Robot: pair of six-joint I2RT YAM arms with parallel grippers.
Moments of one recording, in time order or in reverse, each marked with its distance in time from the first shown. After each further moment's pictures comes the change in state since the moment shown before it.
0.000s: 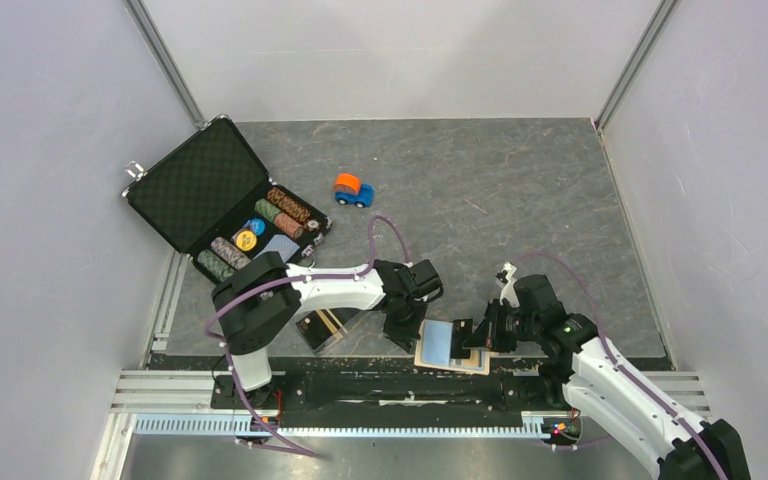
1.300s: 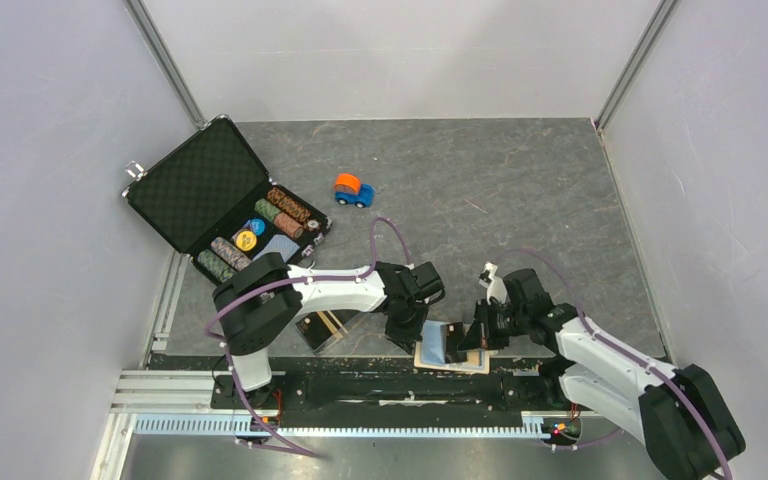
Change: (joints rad) left arm -0.015 0.004 0.000 0.011 0.000 -0.021; right arm -0.014 0.258 -0.033 0.215 -0.118 -0.163
